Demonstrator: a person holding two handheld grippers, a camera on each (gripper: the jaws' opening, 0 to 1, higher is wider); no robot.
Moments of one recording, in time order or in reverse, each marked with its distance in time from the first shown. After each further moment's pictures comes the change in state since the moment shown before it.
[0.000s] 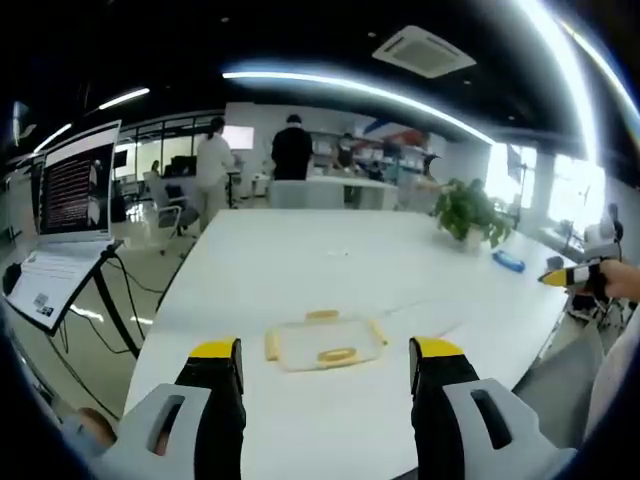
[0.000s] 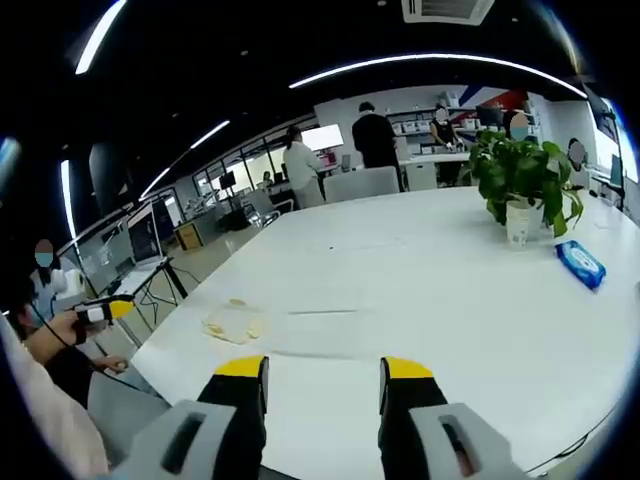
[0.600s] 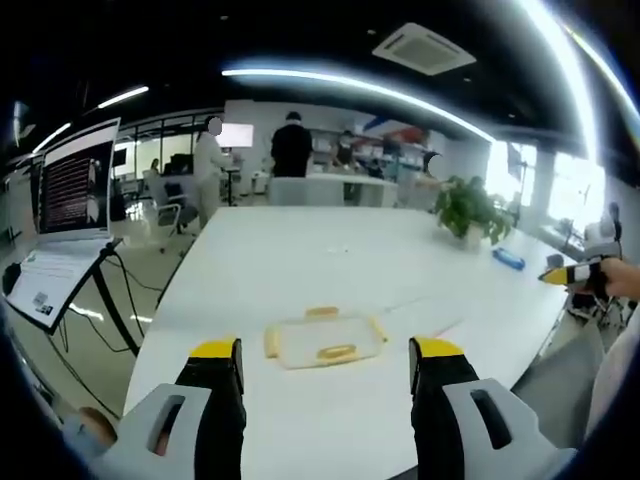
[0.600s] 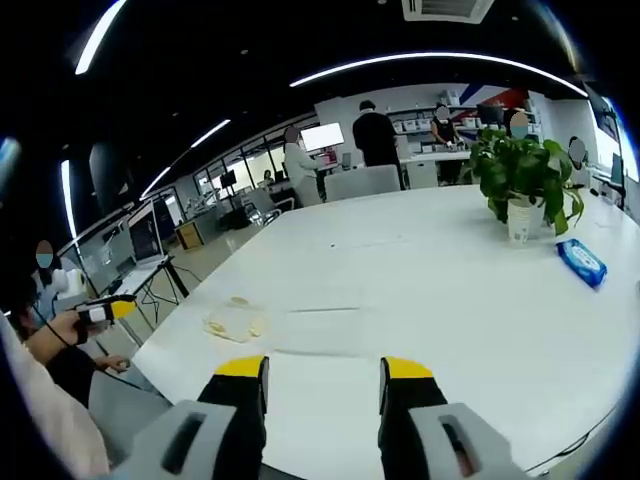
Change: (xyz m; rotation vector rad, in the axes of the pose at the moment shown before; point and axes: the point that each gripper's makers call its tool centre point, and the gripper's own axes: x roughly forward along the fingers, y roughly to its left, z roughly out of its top) left arm 0.001 0.000 -0.004 0.001 0.014 -0.003; right arm 0.001 -0.001 -0.003 0.002 0.005 0.004
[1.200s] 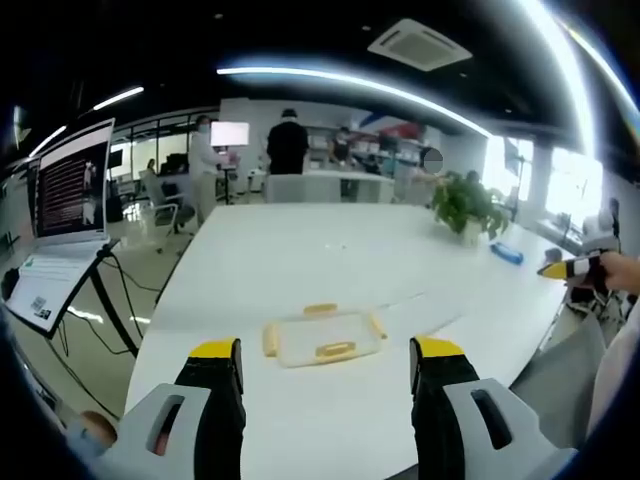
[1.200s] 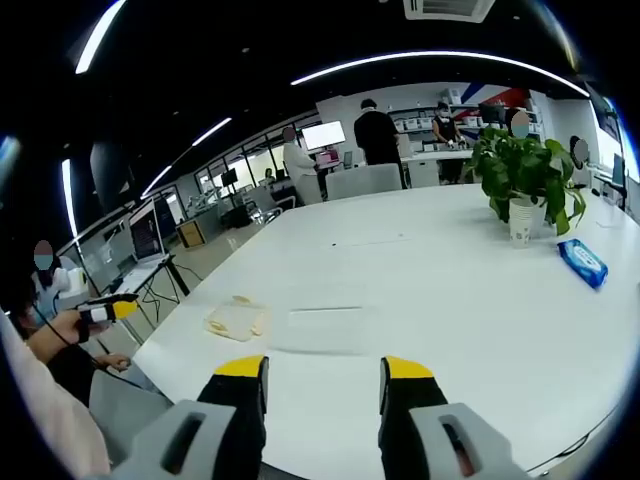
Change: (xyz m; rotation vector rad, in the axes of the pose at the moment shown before) left arm 0.003 0.000 -0.003 0.018 0.017 -0.011; right arm 0.001 0.004 0.000 -0.002 0.008 0.005
